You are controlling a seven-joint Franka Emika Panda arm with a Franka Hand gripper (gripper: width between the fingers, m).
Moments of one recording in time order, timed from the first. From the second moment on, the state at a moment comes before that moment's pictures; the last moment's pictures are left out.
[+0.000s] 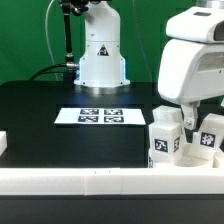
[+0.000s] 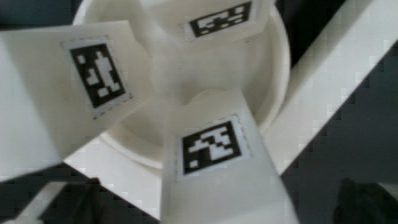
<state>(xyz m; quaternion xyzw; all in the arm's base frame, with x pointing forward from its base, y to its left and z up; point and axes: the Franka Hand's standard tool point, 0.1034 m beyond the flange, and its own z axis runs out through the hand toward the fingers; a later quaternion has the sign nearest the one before) 0.632 0.118 0.083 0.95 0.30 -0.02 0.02</state>
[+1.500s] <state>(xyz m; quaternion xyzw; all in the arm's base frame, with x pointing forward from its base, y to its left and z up) 0.632 0.116 0.080 1.00 0.09 -0.02 0.02</state>
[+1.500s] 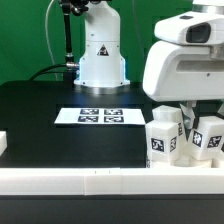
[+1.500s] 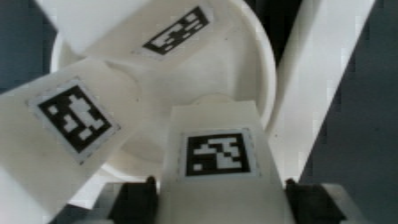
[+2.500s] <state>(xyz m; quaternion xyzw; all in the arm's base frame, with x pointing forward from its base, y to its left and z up) 0.631 0.121 0.078 0.88 -0.48 0.00 0.01</state>
